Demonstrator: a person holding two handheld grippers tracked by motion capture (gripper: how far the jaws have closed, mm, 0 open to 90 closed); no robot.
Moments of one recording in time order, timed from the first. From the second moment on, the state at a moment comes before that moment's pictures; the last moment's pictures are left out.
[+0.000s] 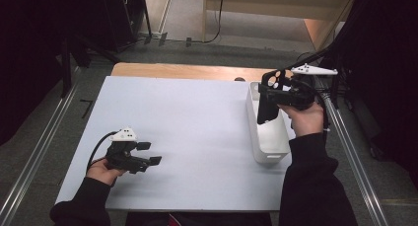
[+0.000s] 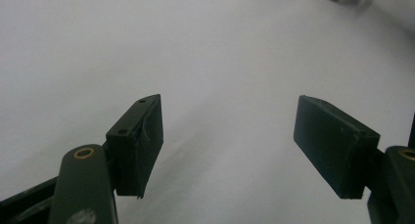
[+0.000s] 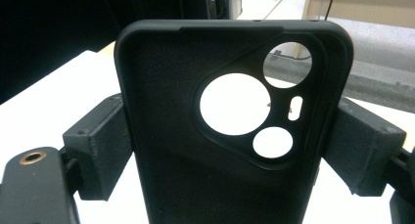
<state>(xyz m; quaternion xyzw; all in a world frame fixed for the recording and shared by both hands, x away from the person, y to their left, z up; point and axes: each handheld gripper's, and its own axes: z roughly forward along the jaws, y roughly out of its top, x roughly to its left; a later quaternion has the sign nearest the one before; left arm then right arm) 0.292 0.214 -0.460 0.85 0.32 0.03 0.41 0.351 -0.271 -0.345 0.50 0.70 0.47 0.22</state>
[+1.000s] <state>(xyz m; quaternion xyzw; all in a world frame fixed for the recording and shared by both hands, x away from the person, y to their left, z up) 0.292 0.213 -0.460 0.85 0.32 0.02 0.41 0.434 -0.275 -0.319 0.54 0.67 0.44 0.24</state>
